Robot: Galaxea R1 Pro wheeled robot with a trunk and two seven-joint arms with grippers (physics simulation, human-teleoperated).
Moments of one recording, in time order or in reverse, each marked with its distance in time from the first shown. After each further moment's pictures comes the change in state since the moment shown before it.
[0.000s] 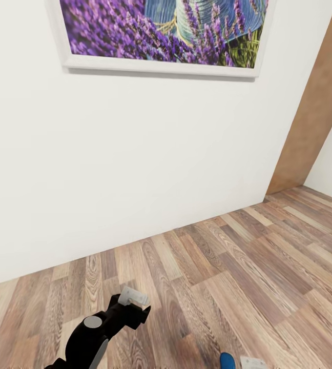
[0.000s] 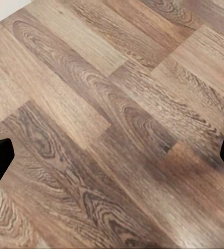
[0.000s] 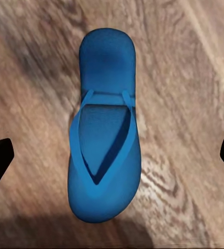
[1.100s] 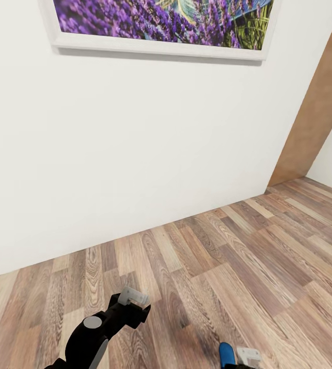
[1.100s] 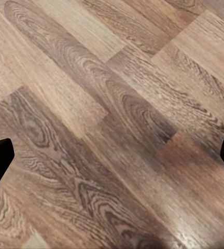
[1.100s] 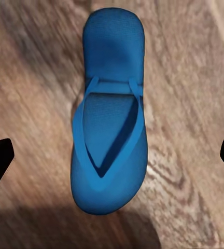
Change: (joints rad) left arm 0.001 0.000 0.001 0.002 0.002 -0.013 0.005; right arm -0.045 0.007 0.001 -0.002 0.003 0.069 -0.004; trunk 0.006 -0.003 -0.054
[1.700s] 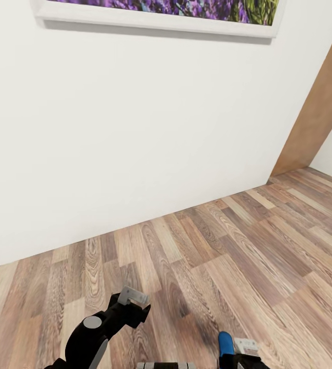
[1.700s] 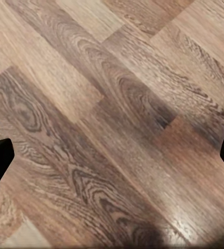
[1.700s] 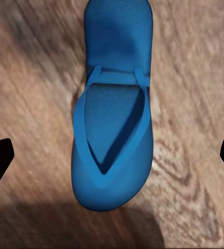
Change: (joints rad) left arm 0.000 -0.001 0.002 0.000 0.000 -0.002 0.000; right arm -0.042 0.003 0.002 0.000 0.000 0.042 0.000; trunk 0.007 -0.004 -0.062
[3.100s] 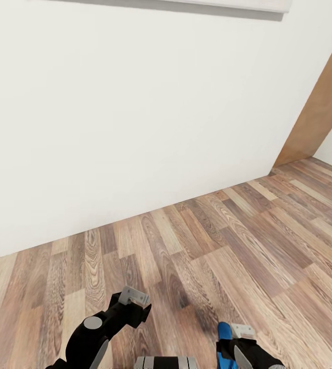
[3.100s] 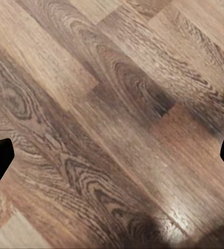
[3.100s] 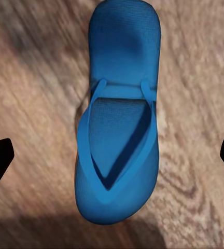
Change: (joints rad) left arm 0.000 0.001 -0.007 0.000 -0.003 -0.014 0.000; right arm -0.062 0.002 0.000 0.000 -0.001 0.033 0.000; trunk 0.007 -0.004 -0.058
